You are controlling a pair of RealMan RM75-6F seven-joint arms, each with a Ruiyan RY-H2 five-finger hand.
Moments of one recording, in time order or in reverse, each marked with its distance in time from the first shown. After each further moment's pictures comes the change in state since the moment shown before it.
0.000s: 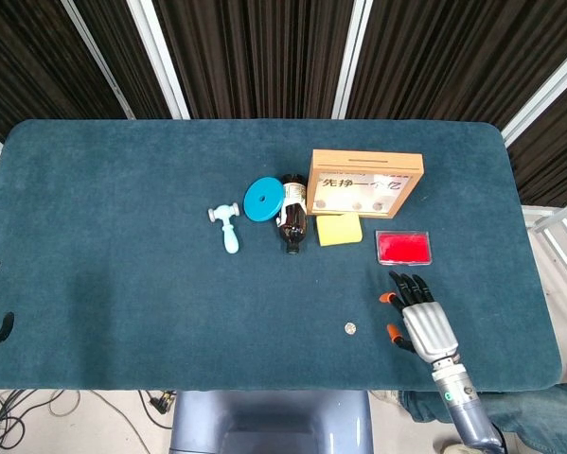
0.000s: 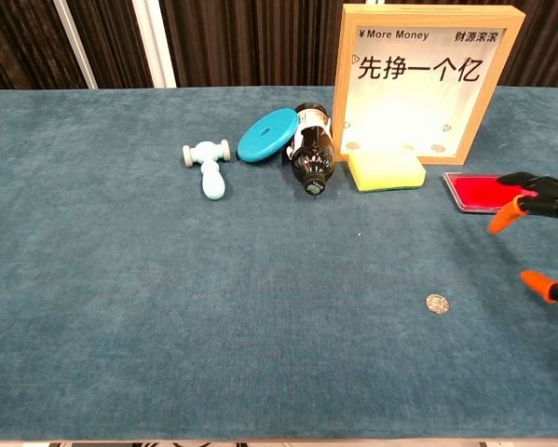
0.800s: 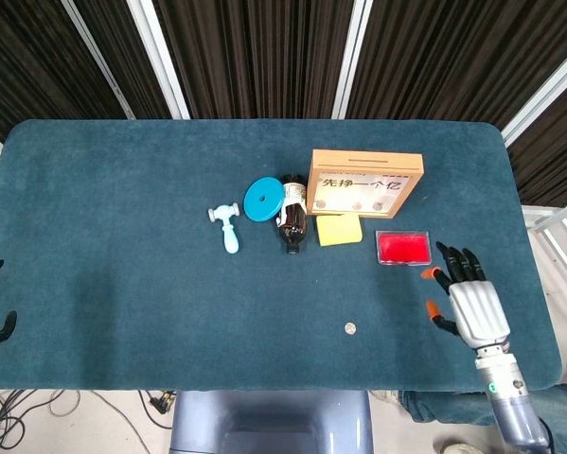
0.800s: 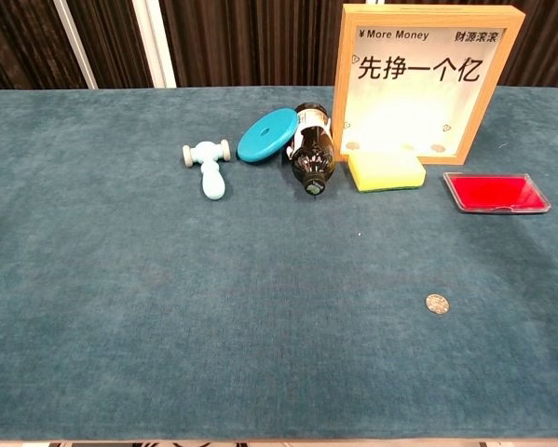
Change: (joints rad) left arm 0.001 -0.004 0.006 0.017 0.044 0.015 -0.028; right arm 0.053 0.290 -0.014 -0.288 0.110 0.126 -0.041
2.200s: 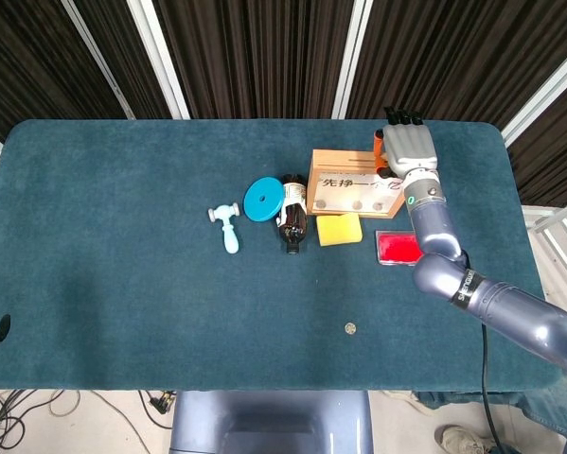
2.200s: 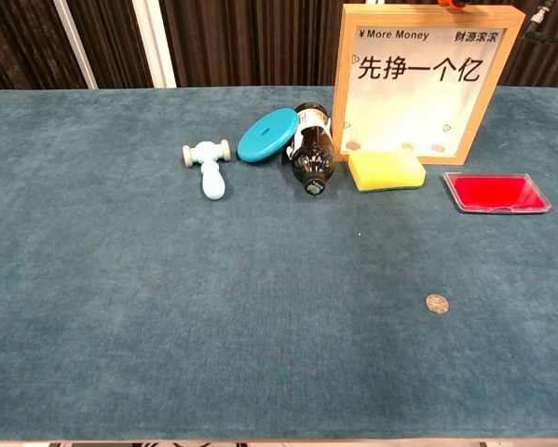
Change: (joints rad) left arm -0.009 0.009 -0.024 -0.039 -0.153 -0.071 0.023; right arm 0.795 -0.023 0.356 0.476 1.029 -0.760 -0.410
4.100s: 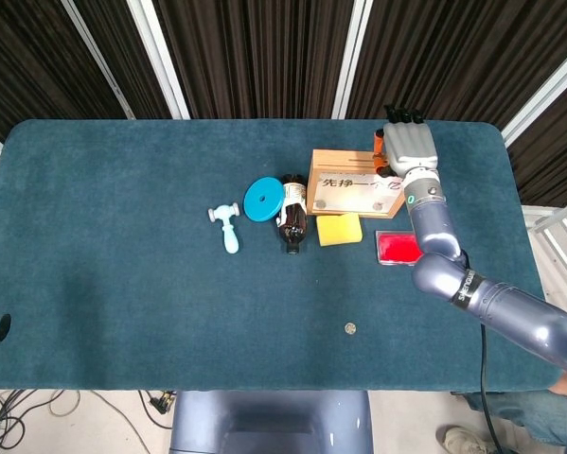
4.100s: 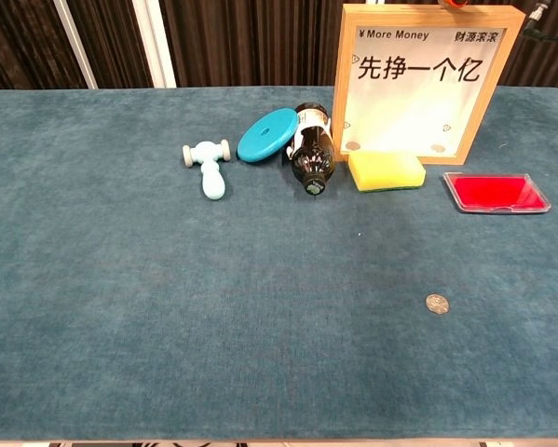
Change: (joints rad) left arm 0.005 -0.004 -0.002 0.008 0.016 0.009 -0.013; right arm -0.009 -0.003 0.025 -0.003 0.006 0.006 -0.017
